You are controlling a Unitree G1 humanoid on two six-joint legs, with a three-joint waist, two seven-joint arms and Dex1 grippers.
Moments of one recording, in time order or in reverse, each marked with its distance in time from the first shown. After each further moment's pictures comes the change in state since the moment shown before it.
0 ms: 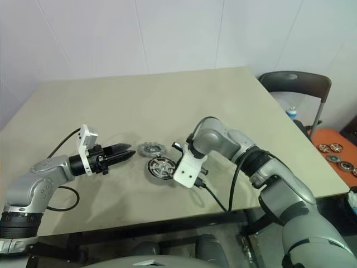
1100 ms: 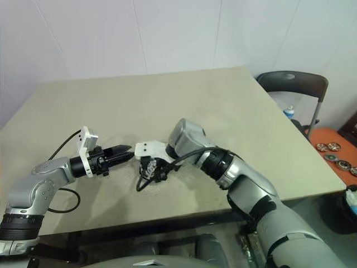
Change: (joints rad) left arm 0.035 -0.007 0.000 -0.017 0.008 -0.020 0.004; right arm -0.096 0.294 0.060 -0.007 0.111 1.298 -0.008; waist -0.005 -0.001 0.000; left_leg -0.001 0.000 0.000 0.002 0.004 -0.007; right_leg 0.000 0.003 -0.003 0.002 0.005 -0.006
